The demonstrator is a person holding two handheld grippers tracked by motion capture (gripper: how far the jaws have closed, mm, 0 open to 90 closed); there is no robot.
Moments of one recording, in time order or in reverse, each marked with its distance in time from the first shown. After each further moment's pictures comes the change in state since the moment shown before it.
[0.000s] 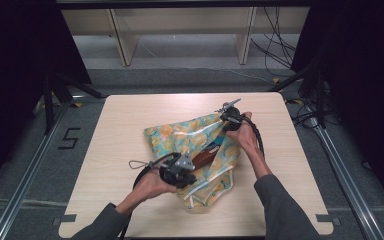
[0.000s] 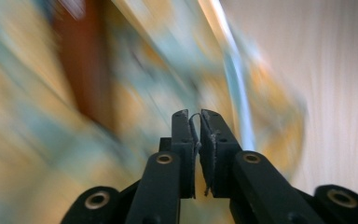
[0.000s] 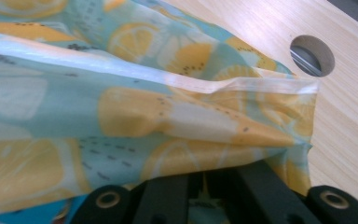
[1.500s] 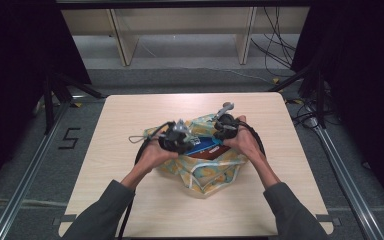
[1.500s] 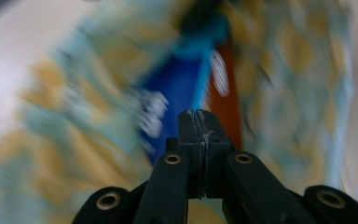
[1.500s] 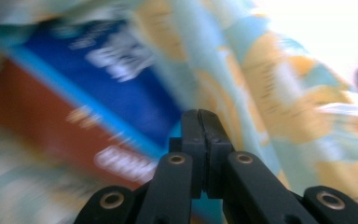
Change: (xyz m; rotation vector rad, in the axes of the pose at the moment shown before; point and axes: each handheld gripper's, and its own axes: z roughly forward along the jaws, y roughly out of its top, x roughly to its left) left arm 0.045 0.006 0.002 0.008 0.069 -0.083; right arm 0.034 0.002 -0.025 0.035 0.099 -0.159
